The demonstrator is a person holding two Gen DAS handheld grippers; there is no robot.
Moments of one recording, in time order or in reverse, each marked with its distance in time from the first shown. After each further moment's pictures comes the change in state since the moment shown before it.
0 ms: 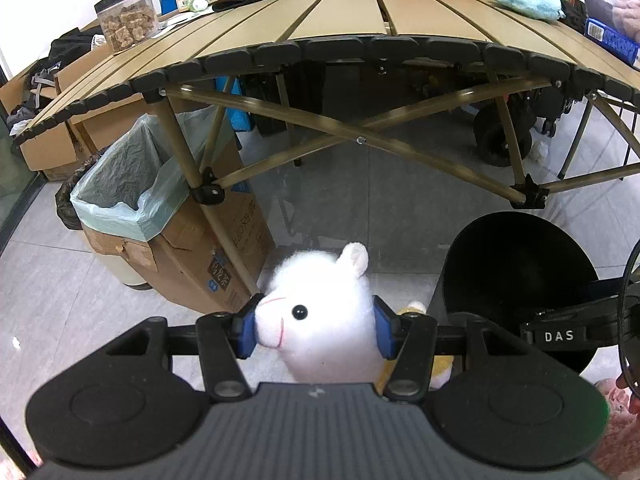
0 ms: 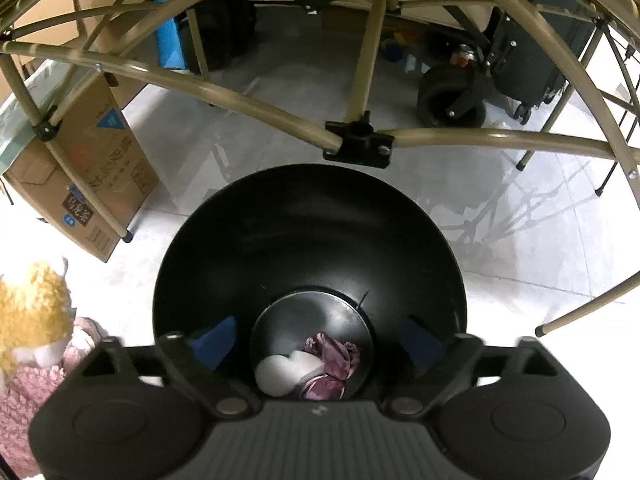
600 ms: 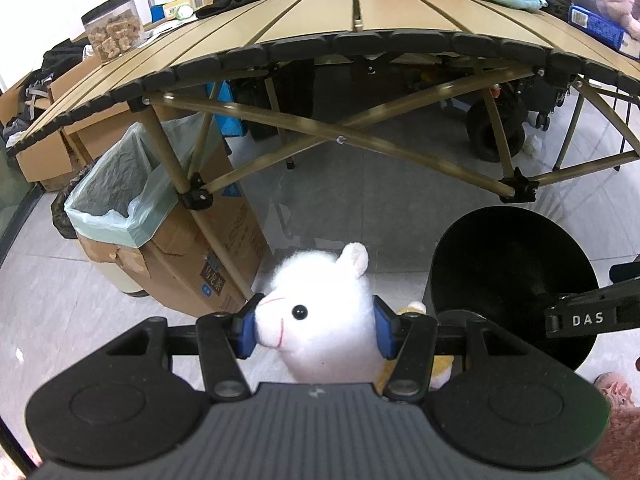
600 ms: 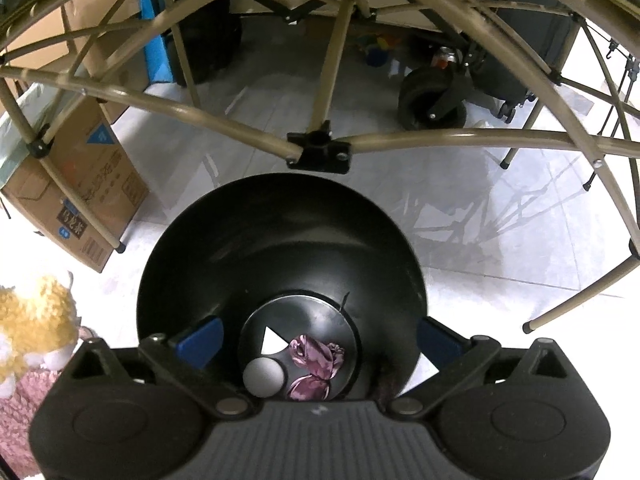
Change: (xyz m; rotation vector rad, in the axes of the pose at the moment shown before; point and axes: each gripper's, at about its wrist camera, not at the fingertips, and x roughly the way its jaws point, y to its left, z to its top) left arm 0.001 -0.015 -0.001 0.034 -0.012 -0.001; right arm -0.017 -0.022 -0.004 0.031 -0.032 -0.009
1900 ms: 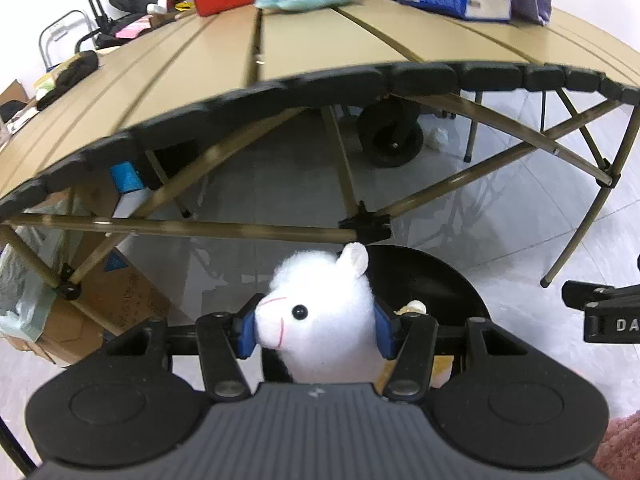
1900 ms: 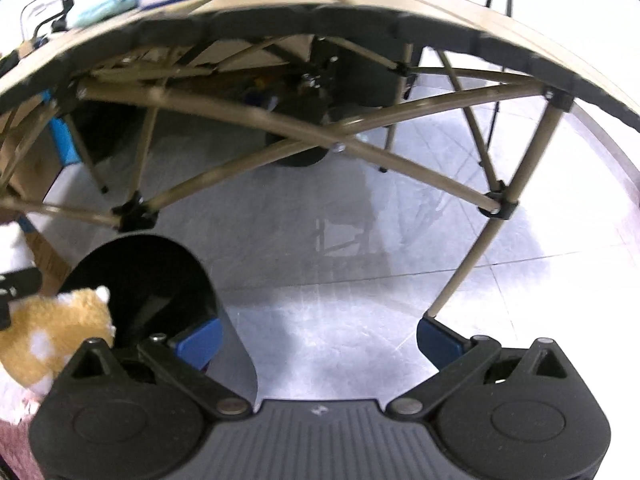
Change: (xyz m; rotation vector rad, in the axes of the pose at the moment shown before) left arm 0.016 -0.137 0.043 0.197 -0.043 -0.173; right arm -0.057 -0.131 -0.030 0.240 -0.127 -0.163
